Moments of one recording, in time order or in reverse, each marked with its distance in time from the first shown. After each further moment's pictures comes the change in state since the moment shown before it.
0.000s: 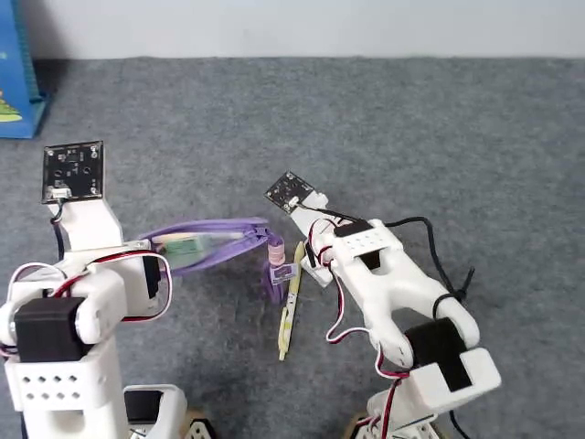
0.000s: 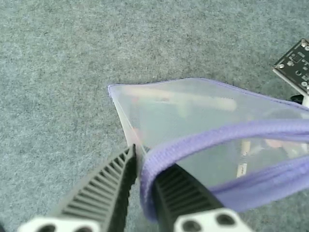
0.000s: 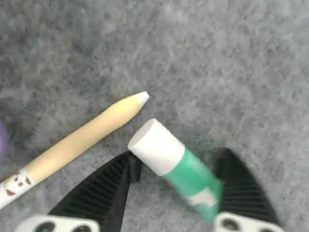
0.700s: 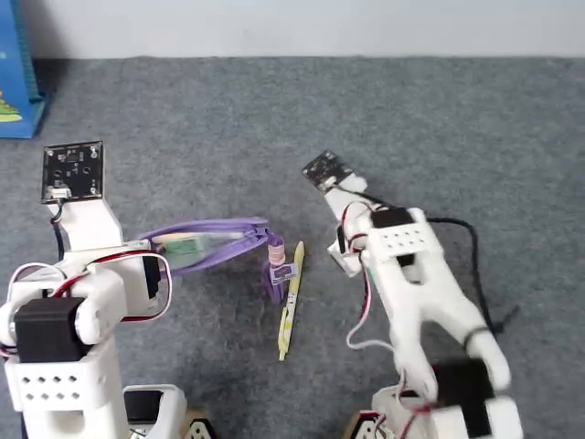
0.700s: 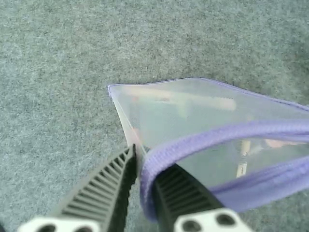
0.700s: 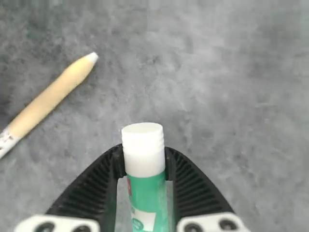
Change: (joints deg) left arm 0.0 0.0 0.0 0.0 0.0; right arm 7.8 -15.9 -0.9 15.2 -0.1
